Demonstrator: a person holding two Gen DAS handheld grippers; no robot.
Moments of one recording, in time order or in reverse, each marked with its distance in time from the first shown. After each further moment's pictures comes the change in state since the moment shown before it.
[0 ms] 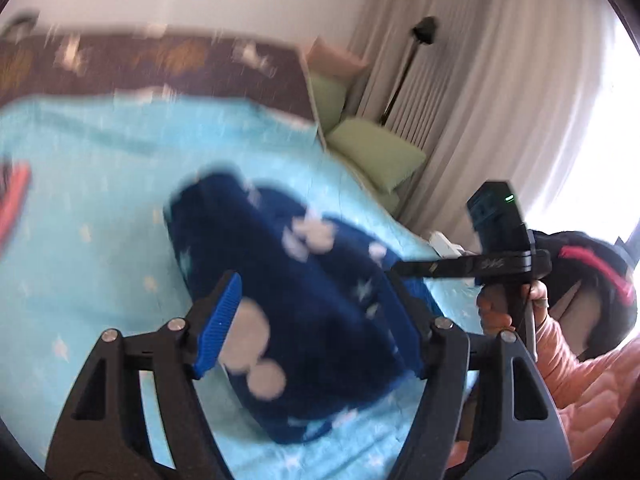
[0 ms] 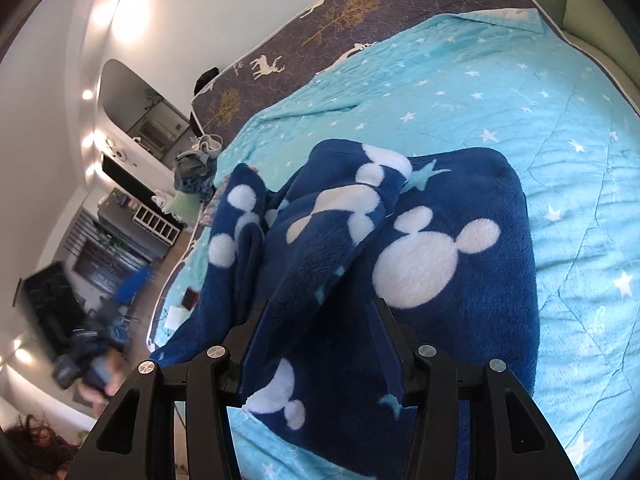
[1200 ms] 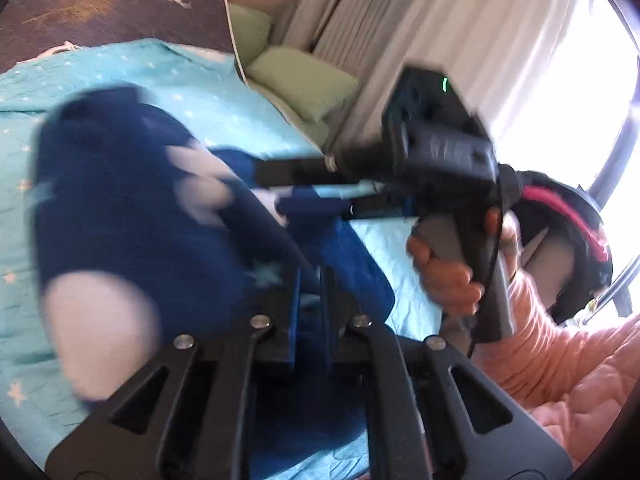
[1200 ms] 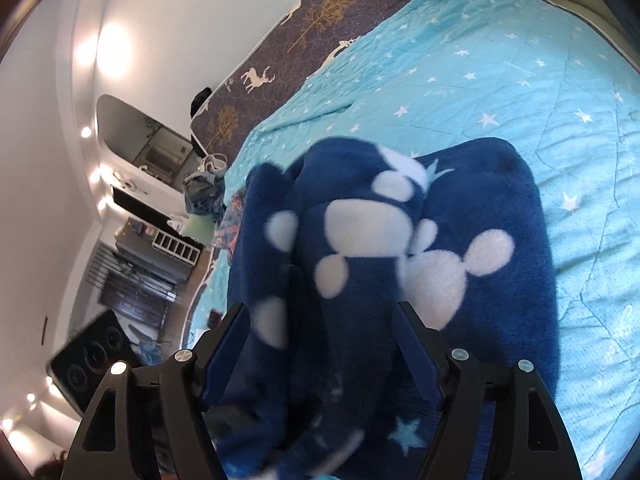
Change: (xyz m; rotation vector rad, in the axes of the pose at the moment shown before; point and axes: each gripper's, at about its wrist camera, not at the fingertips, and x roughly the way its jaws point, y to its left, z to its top) left arm 0.096 -0.069 -0.007 0.150 0.240 -0.202; right arm 0.013 -0.014 0.020 0.146 -0.013 0.087
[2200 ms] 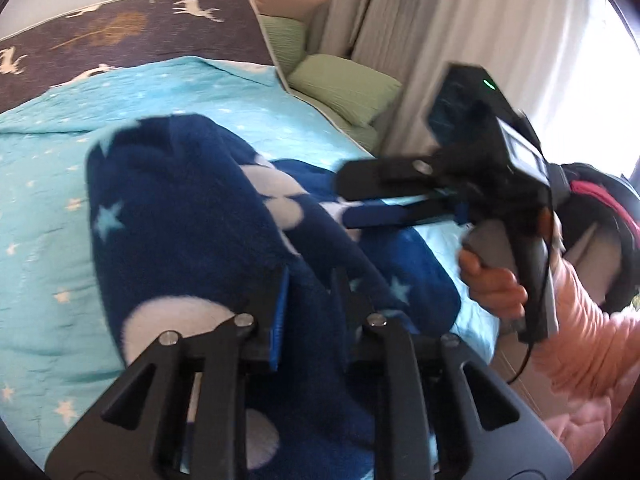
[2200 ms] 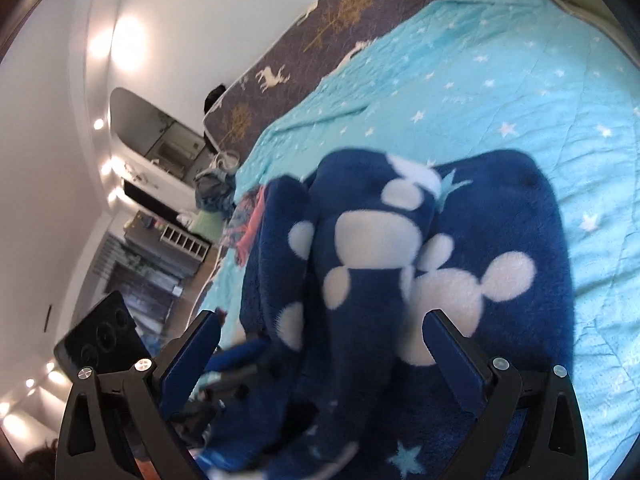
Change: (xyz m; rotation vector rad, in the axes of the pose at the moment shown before) left arm -0.020 0.015 -0.009 0.031 -0.046 0.159; right arm 0.013 0.003 0.001 -0.054 0.020 0.046
